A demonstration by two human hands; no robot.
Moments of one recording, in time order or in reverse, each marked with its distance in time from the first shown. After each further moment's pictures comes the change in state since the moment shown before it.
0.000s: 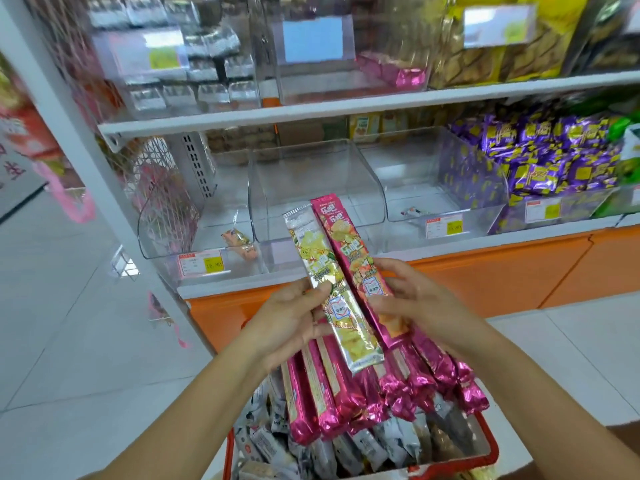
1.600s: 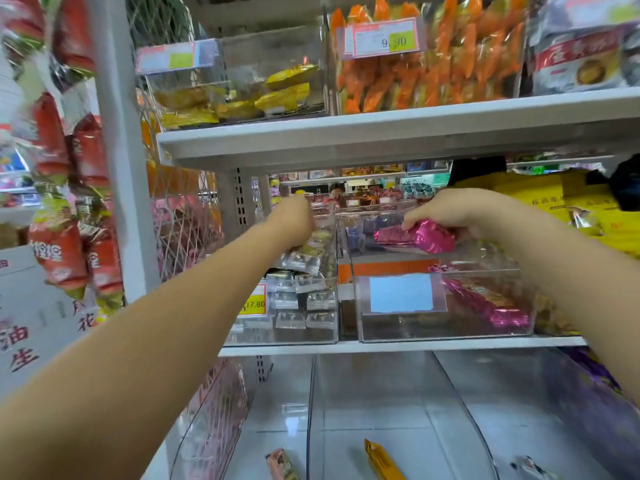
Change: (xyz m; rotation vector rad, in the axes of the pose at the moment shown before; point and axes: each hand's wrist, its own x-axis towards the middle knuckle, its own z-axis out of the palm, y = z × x) left_hand 0.138 0.405 -0.012 1.761 0.801 0.435; right_hand 0.222 -0.348 -0.032 -0.842 0.307 -0.122
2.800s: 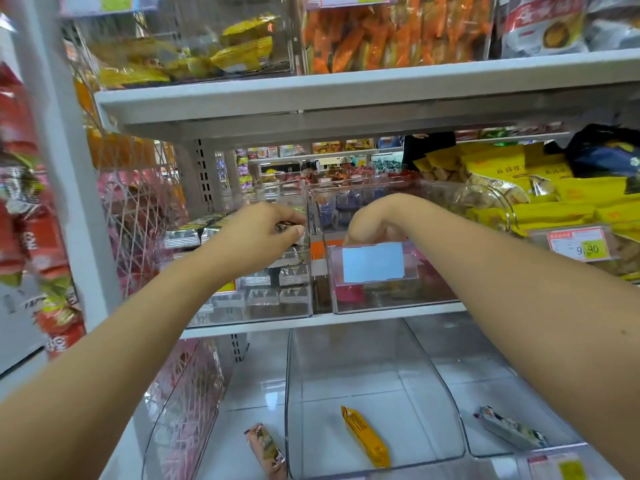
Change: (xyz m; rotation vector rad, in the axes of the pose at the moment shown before) left_hand -0.090 -0.005 0.005 -0.282 0.034 0.262; right_hand 0.034 -0.012 0.060 -0.420 -0.487 0.073
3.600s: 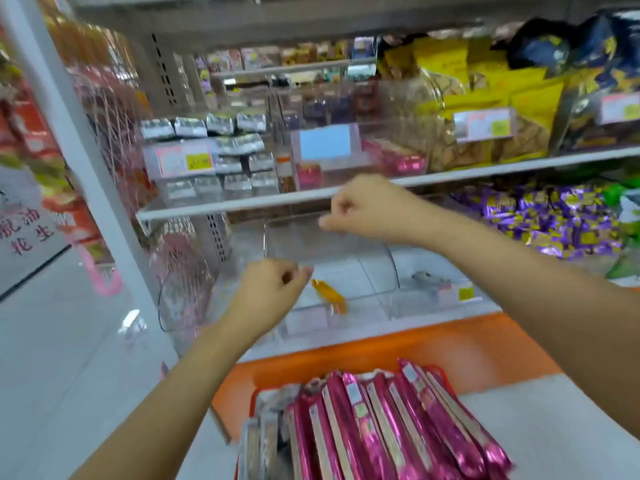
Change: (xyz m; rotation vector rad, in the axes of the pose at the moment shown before) left_hand -0.186 0.042 0.114 -0.234 -0.092 -0.095; right_hand -0.149 0.046 0.163 -0.040 0.575 -0.397
